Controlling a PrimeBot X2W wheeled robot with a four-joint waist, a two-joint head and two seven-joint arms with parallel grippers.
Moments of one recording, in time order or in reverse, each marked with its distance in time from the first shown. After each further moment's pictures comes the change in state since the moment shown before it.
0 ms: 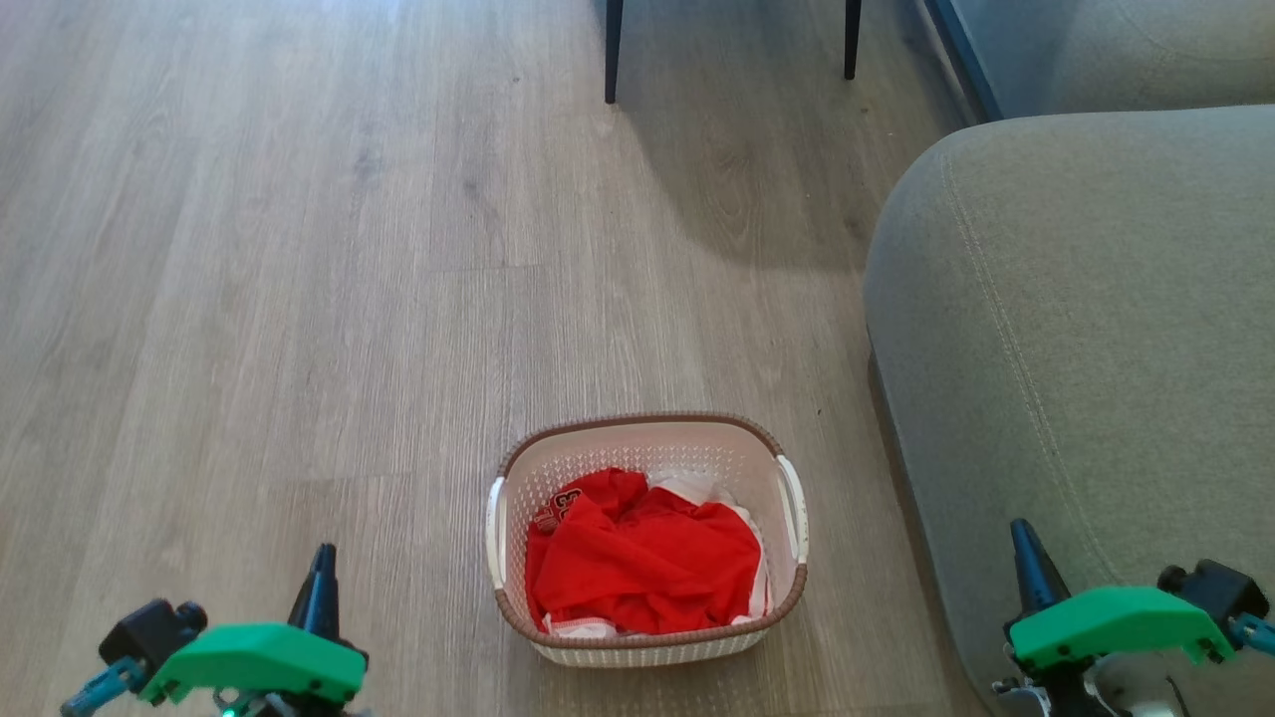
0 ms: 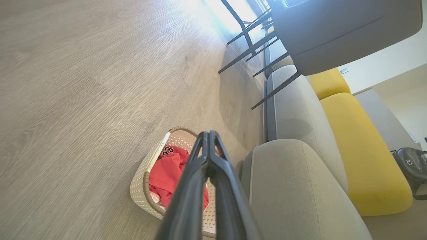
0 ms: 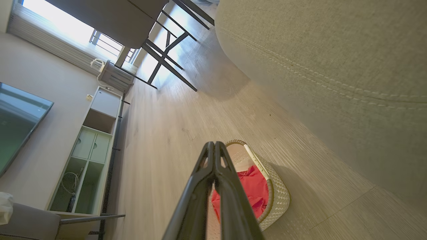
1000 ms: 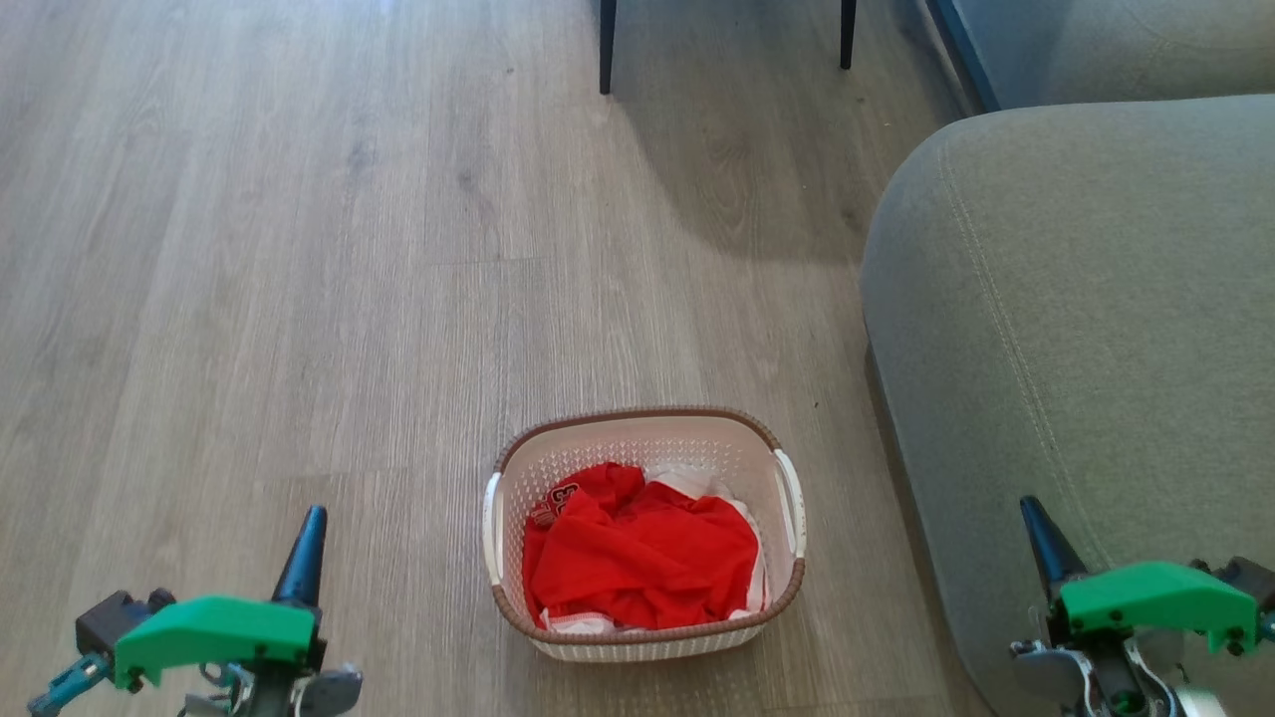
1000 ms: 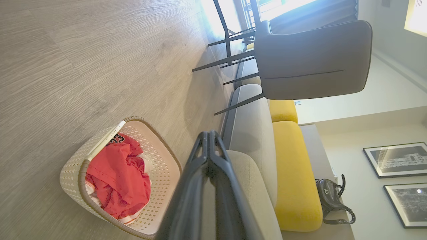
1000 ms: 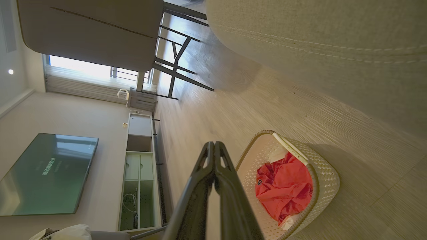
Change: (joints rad) left arm -0.050 -0.003 0.057 -0.010 -0.345 -0.044 0.089; right arm -0.033 -0.005 -0.054 -0.009 0.324 0.000 0.086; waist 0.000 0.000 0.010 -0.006
